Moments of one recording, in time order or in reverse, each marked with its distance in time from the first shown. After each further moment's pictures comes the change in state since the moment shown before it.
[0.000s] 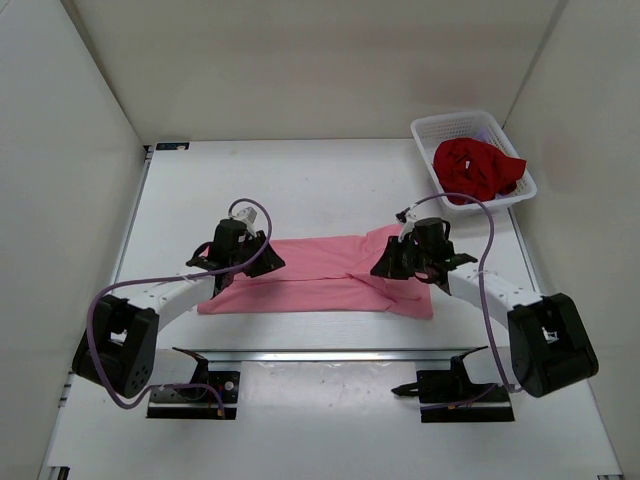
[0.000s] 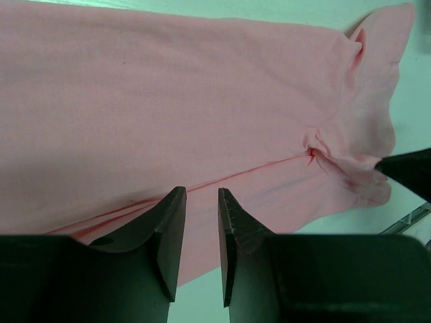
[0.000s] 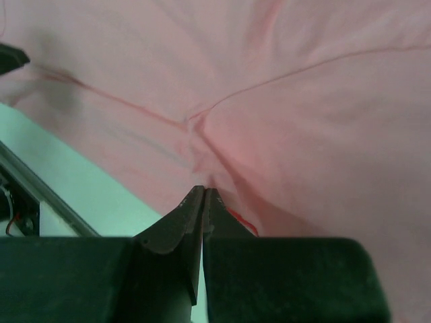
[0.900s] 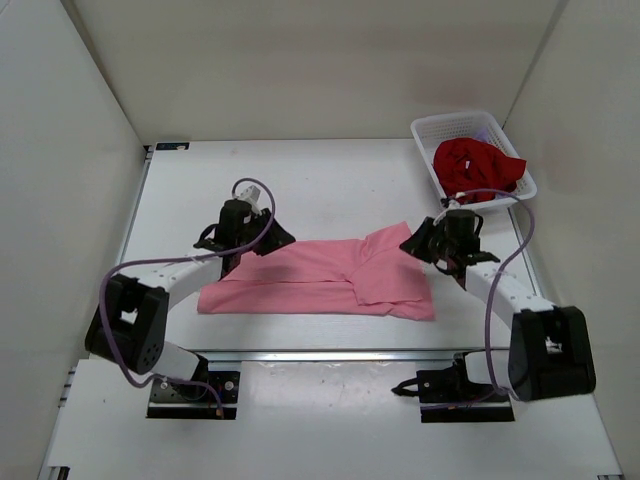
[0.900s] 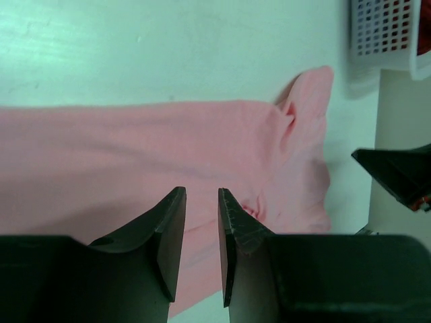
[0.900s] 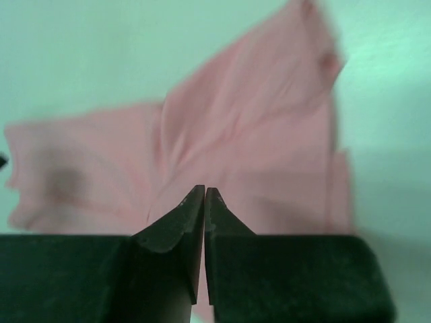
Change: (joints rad) left arm 0.004 0.097 0.121 0.086 0.030 -0.100; right arm -0.158 -0.123 -0.039 0.016 0.130 0.133
